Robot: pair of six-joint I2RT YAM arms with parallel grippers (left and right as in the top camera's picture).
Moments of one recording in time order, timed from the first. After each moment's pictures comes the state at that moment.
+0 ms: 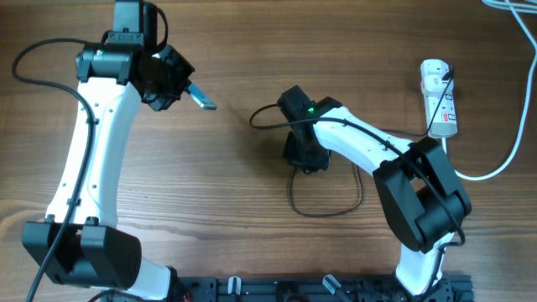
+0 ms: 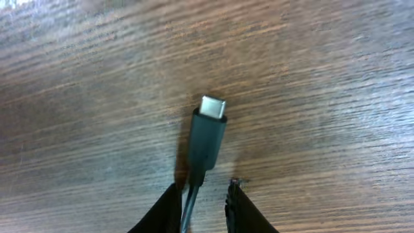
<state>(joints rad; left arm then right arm) -0.08 1.69 1.67 -1.12 0.13 -0.85 0.58 1.99 1.29 -0.85 -0.10 0.85</state>
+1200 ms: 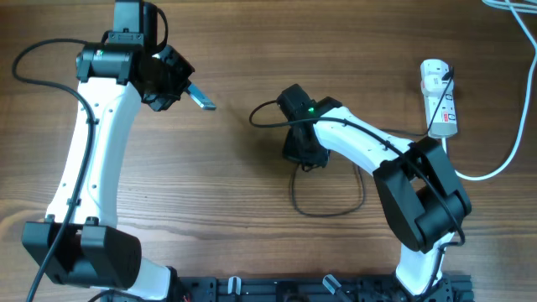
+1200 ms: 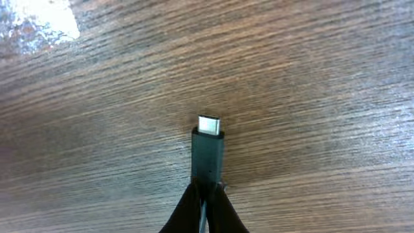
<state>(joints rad) -0.08 1.69 1.67 -1.12 0.13 -0.85 0.58 1.99 1.29 -0.80 -0.07 0.86</state>
